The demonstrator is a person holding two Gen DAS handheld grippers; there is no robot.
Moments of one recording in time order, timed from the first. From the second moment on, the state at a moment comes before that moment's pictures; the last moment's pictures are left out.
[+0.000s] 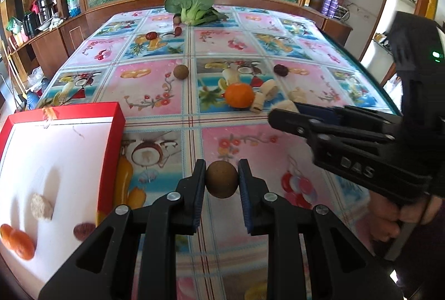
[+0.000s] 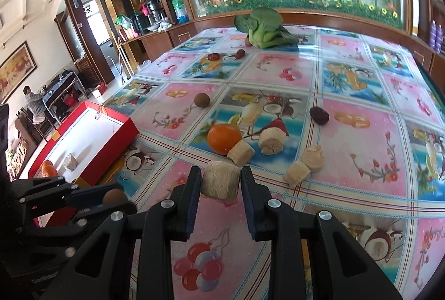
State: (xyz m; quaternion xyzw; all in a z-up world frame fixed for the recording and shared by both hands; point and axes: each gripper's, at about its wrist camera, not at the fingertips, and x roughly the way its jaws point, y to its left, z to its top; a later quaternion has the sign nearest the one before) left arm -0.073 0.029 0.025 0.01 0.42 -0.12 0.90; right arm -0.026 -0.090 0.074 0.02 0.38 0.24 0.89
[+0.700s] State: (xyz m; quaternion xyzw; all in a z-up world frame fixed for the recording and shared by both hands) left arm -0.117 0.130 0.069 -0.05 0.36 -0.04 0.93; right arm -0.045 -0.054 0.080 0.04 0.35 0.26 0.90
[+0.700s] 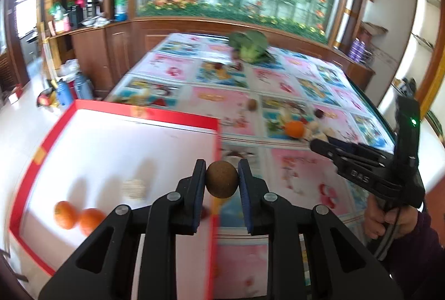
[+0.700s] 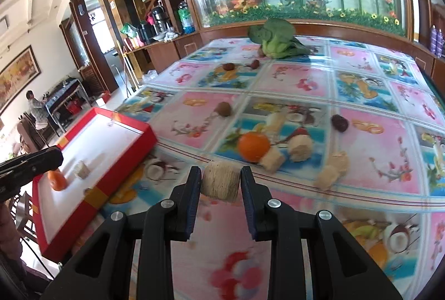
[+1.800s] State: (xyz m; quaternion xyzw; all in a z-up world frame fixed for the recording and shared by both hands) left arm -0.142 0.226 0.030 -0.06 0.36 0.09 0.93; right arm -0.099 0.103 0.074 -0.01 0.38 0.41 0.83
